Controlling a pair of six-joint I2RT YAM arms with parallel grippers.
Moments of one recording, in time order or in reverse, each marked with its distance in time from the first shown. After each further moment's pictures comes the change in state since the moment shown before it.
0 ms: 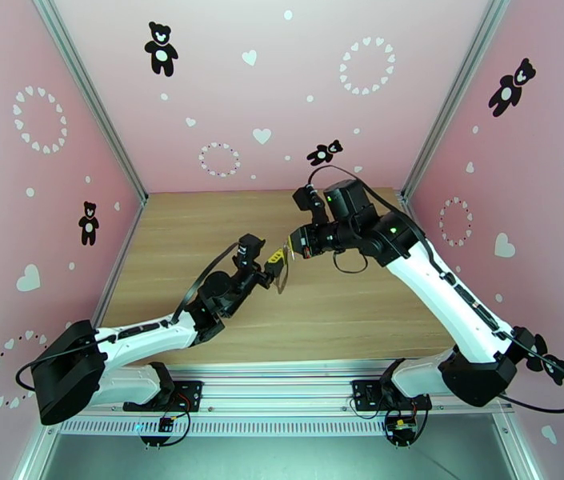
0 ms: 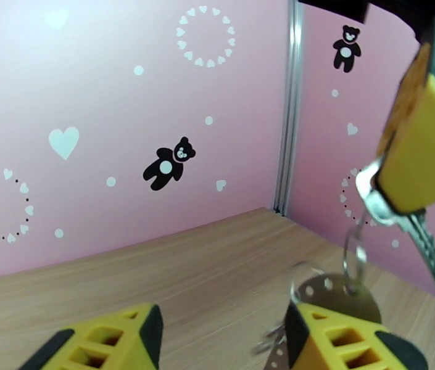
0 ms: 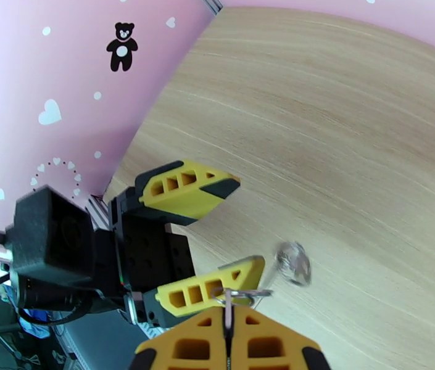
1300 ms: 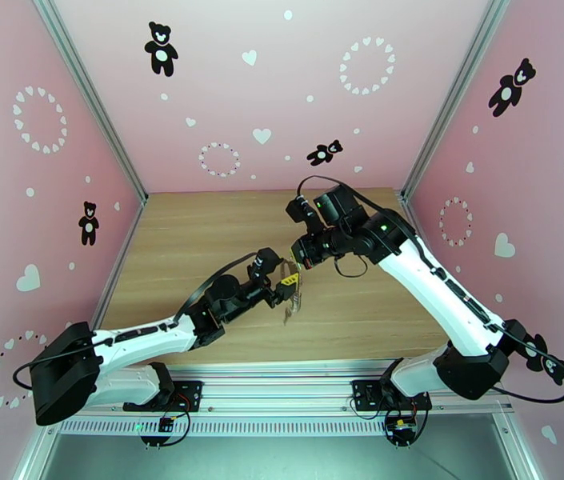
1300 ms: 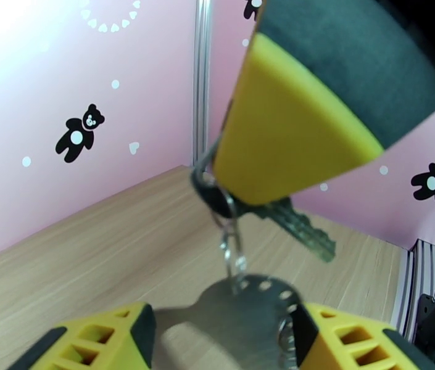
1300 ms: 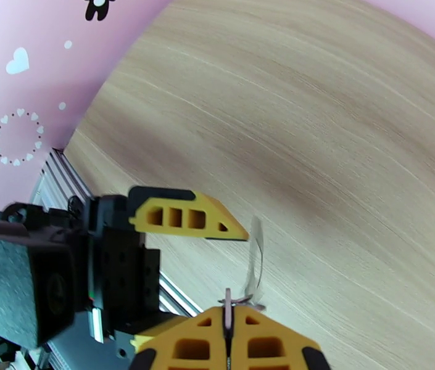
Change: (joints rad) left arm -0.061 0.009 0.008 -0.115 0.153 -0.055; right arm 0.040 0.039 0.032 -0.144 0.081 -0.159
